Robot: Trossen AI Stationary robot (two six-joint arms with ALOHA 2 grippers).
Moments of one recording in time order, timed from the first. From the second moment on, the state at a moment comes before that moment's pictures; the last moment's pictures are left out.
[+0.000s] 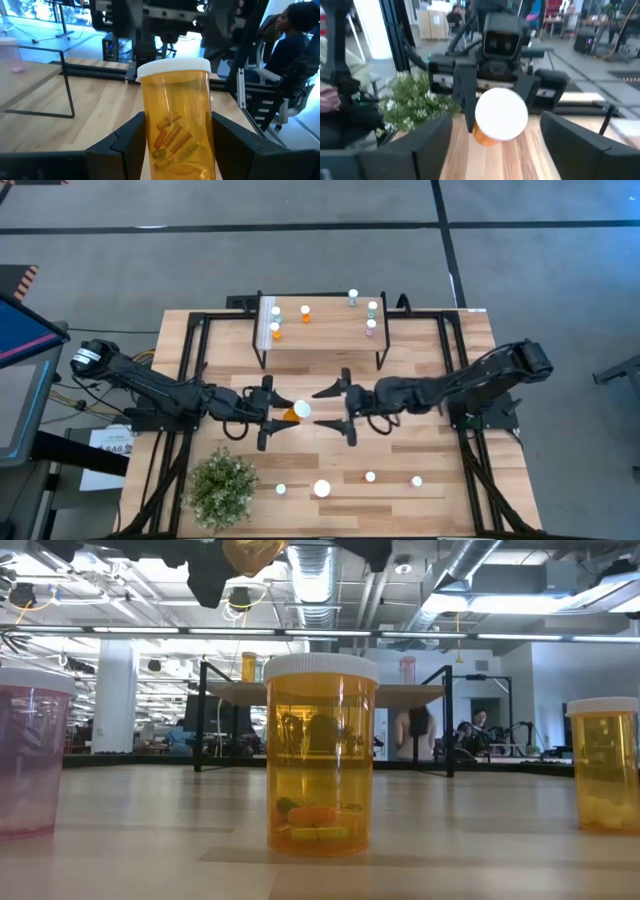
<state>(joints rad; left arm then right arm) -0.30 1.16 0.57 0.46 -0.27 -0.17 0.21 1.49 0.94 0.50 0.15 0.03</state>
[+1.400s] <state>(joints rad) -0.30 1.16 0.57 0.45 -0.22 -0.17 0.11 1.66 1.24 0.15 -0.19 0.19</state>
